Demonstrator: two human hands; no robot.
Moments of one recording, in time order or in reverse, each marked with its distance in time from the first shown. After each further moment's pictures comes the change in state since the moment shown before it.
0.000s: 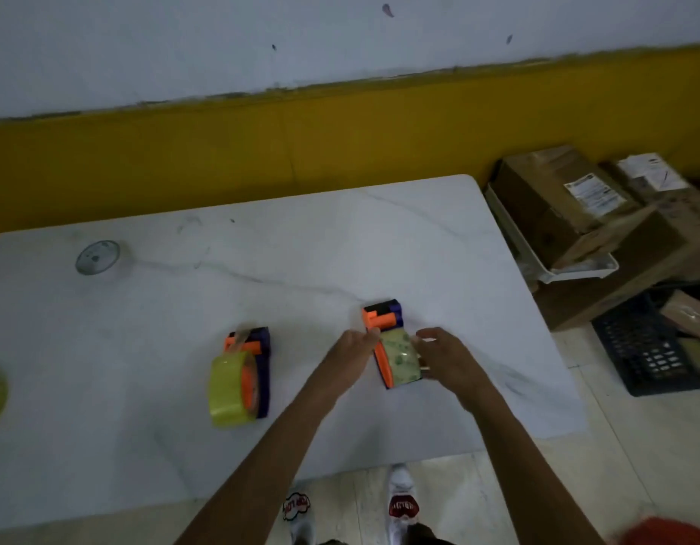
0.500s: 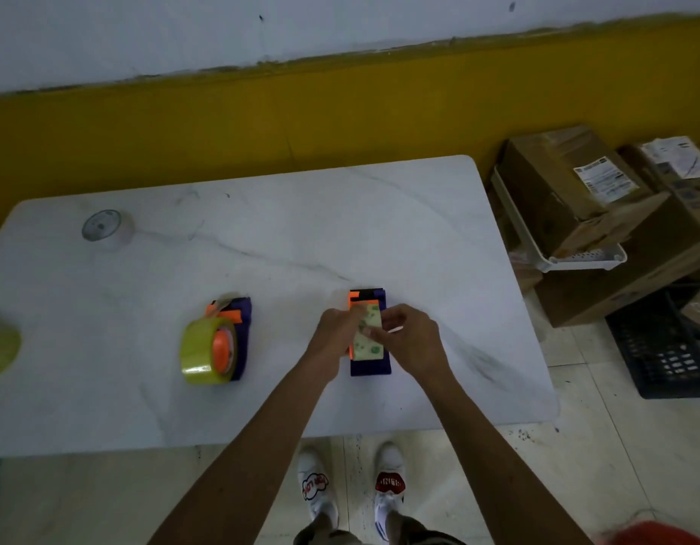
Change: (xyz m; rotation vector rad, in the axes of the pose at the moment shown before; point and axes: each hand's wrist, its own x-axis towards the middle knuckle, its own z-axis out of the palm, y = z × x) left_hand -0.009 0.024 0.051 -0.261 0.196 -0.136; right_hand -0.009 0.004 -0.010 -0.089 -0.004 -0.297
